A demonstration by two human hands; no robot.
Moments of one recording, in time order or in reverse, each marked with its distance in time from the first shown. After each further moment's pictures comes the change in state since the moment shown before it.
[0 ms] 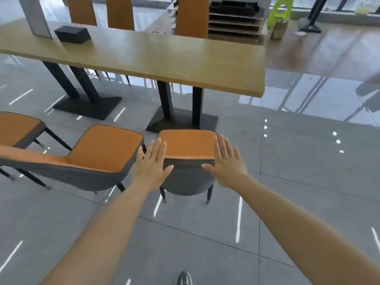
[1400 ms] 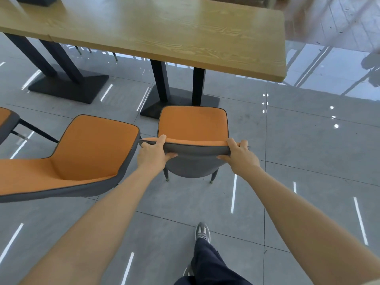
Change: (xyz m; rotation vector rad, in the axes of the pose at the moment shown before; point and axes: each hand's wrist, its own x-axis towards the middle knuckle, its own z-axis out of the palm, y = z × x) left_hand 0.141 -0.049 0.037 -0.490 -0.193 -0.222; right_hand 0.135 0.005 0.020 0.217 -0.071 0.283
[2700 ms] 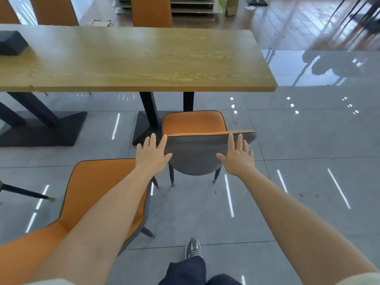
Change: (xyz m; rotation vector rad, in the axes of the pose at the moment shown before) left_hand 0.119 -0.094 -0.117 0.480 0.014 0.391; right_hand 0.044 -0.165 -0.007 0.111 0.075 0.310
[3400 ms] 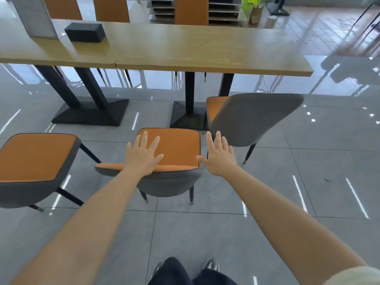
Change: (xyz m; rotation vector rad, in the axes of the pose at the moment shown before) left_hand -0.265 -0.263 0.061 -0.004 0.023 -0.076; right_hand -0.266 -0.228 0.132 -0.054 -0.038 -0.283
